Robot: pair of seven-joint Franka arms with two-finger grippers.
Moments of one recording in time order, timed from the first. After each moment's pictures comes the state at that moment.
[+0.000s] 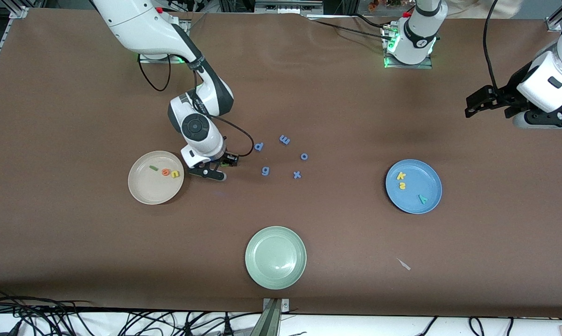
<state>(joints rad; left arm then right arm) 0.05 0.00 -0.12 -1.62 -0.04 1.54 -0.10 0.48 0.59 0.06 -1.93 -0.01 2.46 0.77</state>
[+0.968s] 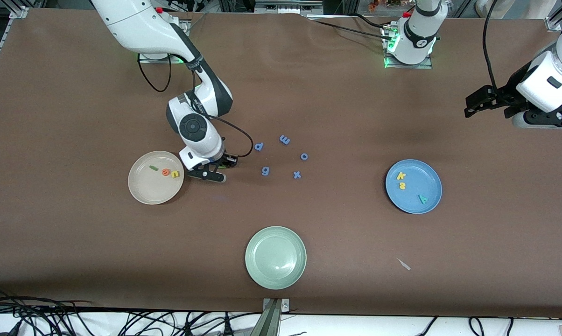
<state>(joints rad) 0.05 0.00 -0.12 -1.62 -0.04 1.54 -0.10 0.47 0.57 0.05 -1.91 -0.01 2.44 0.70</state>
